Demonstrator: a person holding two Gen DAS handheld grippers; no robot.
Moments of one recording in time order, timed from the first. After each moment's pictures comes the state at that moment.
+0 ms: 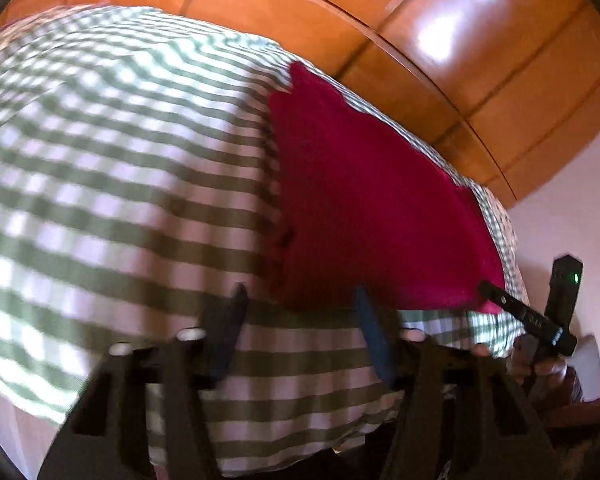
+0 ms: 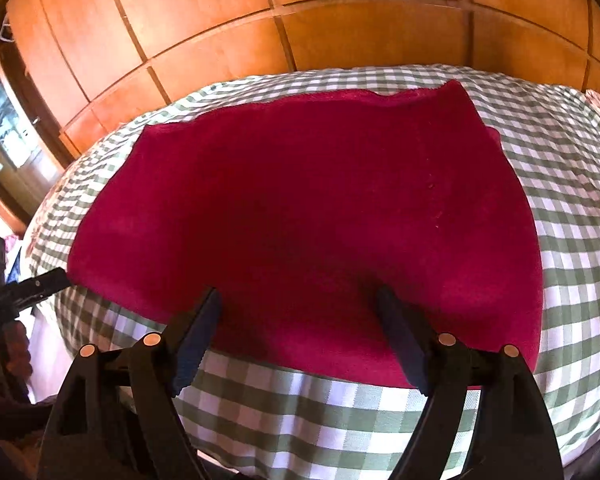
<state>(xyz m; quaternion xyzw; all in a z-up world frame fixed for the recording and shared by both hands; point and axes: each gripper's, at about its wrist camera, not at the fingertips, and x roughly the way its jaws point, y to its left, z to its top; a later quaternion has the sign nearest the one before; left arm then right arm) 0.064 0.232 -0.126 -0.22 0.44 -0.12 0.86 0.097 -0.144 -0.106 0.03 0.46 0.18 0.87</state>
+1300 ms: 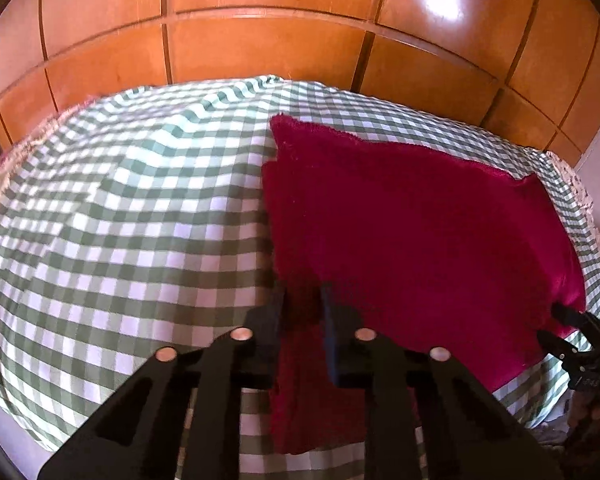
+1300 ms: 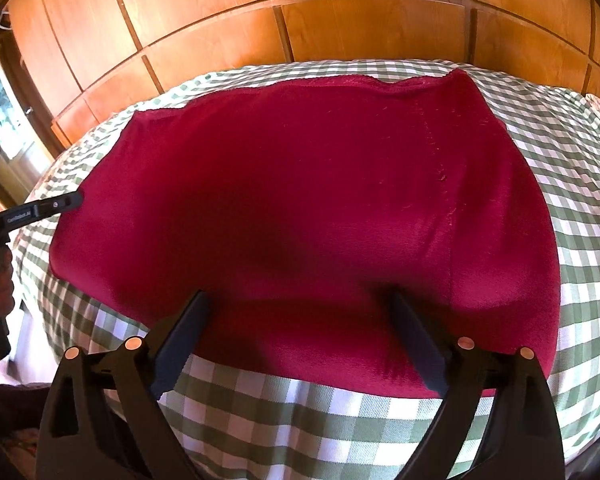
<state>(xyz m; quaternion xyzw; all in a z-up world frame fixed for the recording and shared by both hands) 0.140 0.195 -0.088 -0.06 0.44 -0.02 0.89 0.099 -0.132 -0.121 0.01 0.45 0.17 0.87</state>
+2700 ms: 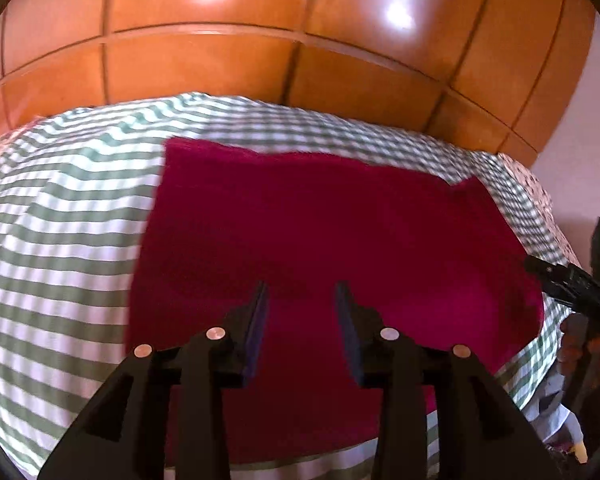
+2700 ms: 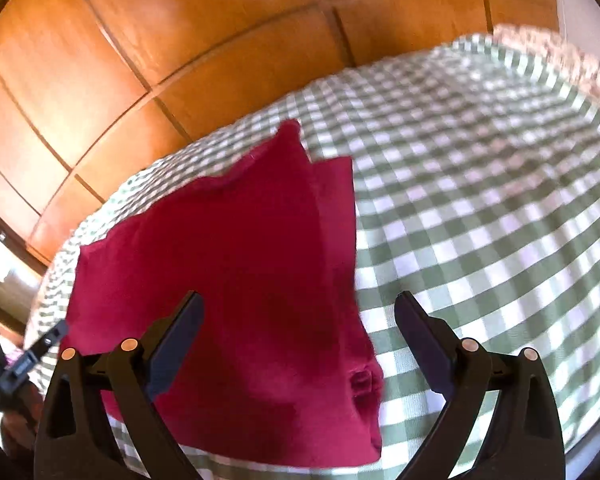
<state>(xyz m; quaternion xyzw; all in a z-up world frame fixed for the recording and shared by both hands) 0.153 0.127 -0.087 -0.08 0.42 -0.10 0.90 0.150 -0.259 -0.111 0.20 0.44 0.09 0.87</state>
